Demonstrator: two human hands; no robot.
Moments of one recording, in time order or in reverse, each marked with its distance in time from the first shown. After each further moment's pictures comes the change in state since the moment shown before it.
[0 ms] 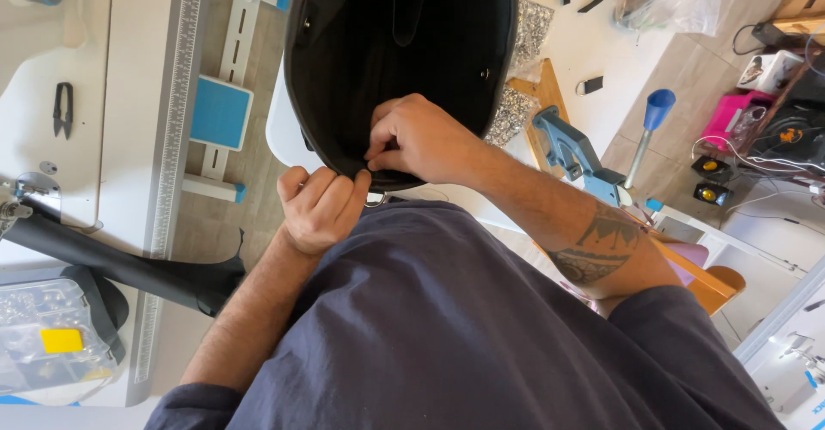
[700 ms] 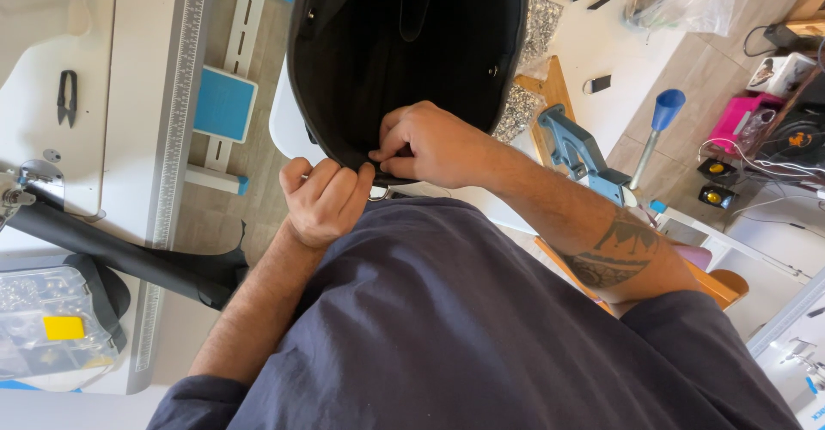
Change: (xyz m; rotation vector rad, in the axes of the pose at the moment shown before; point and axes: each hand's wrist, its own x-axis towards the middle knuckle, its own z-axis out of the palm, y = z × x) left_hand -0.002 0.003 0.003 0.032 0.011 -0.014; right_hand -0.010 -0.011 -0.007 0.002 -0.137 0.026
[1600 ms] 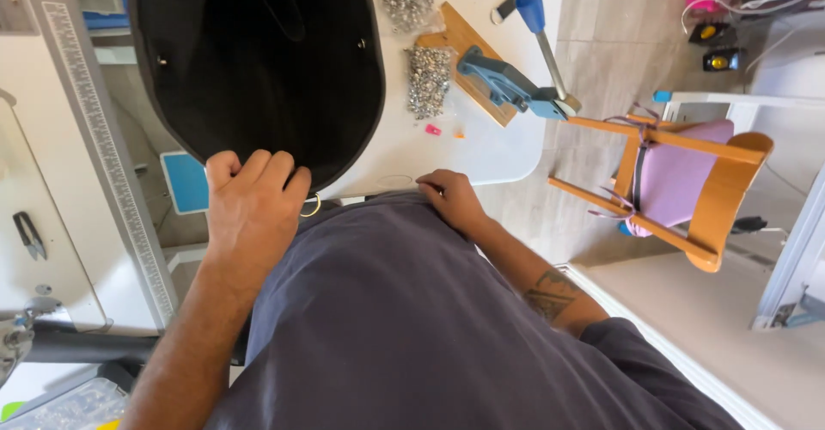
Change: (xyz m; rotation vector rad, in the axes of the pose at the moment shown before) left_hand 0.039 0.001 0.015 -0.185 -0.527 0.204; right_hand -0.192 0.126 0.164 0.198 0.758 0.588
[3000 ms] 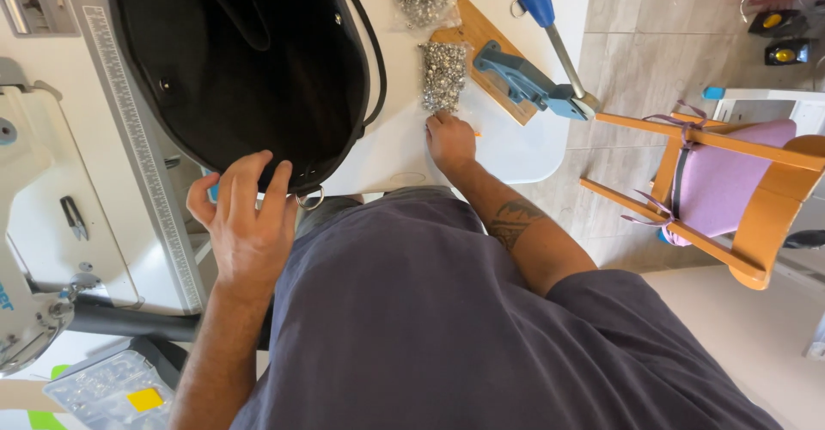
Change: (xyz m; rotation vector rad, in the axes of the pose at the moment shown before) left_hand -0.012 0.028 -0.018 0.136 0.082 -0.171; right_hand 0.118 0.120 0.055 -0.841 0.265 -0.191
